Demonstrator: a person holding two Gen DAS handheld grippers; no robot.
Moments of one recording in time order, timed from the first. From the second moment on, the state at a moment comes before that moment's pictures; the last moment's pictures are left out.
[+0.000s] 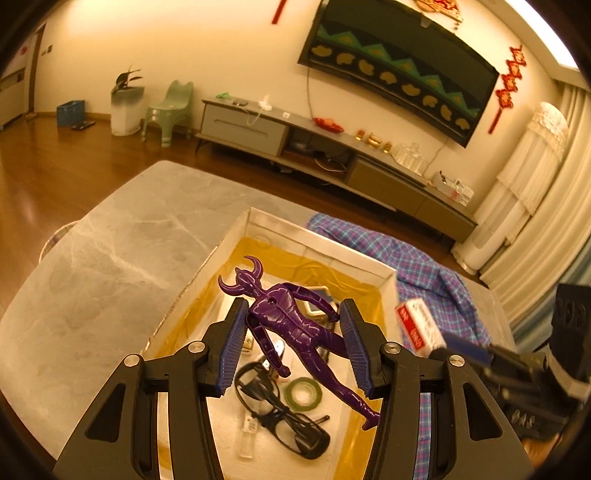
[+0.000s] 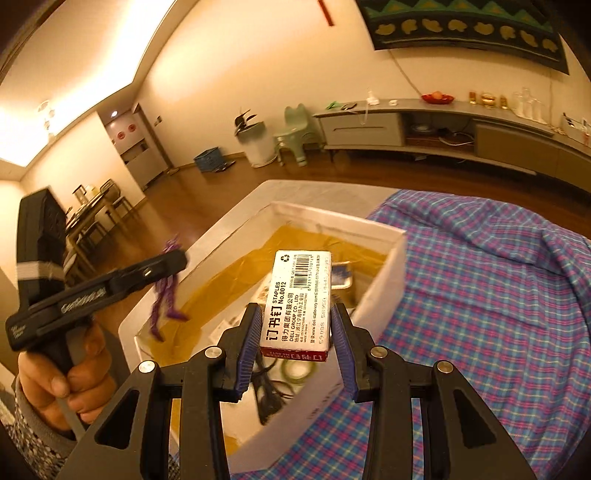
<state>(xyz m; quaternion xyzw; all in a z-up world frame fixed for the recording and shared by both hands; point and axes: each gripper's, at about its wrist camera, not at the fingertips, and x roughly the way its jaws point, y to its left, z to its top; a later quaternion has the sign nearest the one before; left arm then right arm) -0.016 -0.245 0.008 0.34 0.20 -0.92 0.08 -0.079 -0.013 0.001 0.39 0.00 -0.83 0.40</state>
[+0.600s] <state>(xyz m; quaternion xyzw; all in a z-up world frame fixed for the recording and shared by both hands) -0.083 -0.264 -0.039 0.37 0.22 -0.90 0.10 -0.058 -0.063 -0.035 0.40 0.09 -0.81 0.42</state>
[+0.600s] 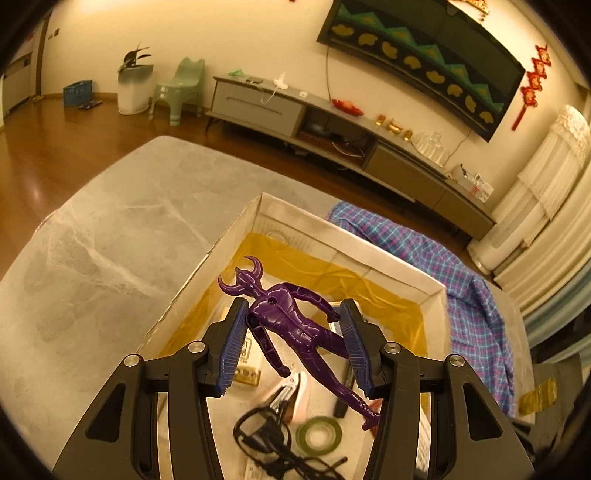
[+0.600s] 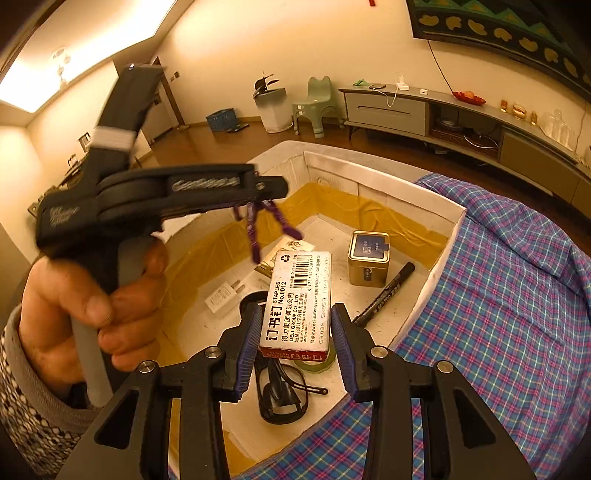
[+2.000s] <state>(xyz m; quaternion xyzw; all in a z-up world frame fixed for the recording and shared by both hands) -0.114 -0.270 -0.049 0.42 0.22 -0.87 0.11 -0.056 -0.073 -0.037 0.40 0.10 -0.81 0.41</state>
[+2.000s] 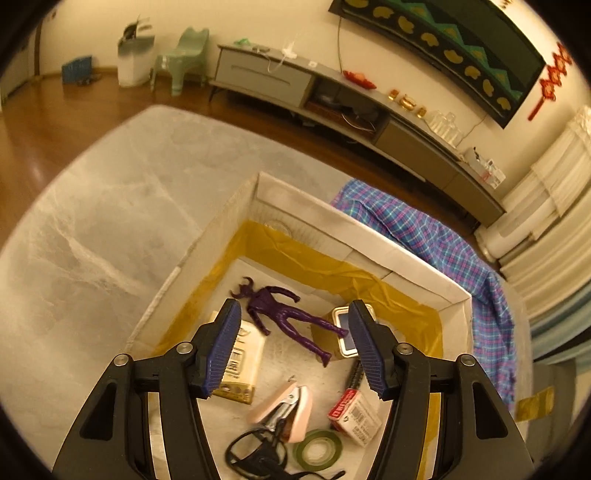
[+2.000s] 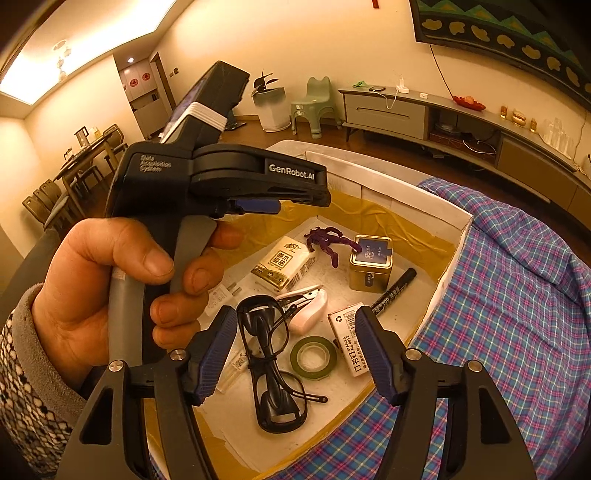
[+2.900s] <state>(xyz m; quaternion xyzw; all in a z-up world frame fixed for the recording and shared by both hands) 0.025 -0.189 0.041 0.33 0.08 -0.93 0.12 0.032 -0.028 -0.009 0.38 0.12 -0.80 0.45</state>
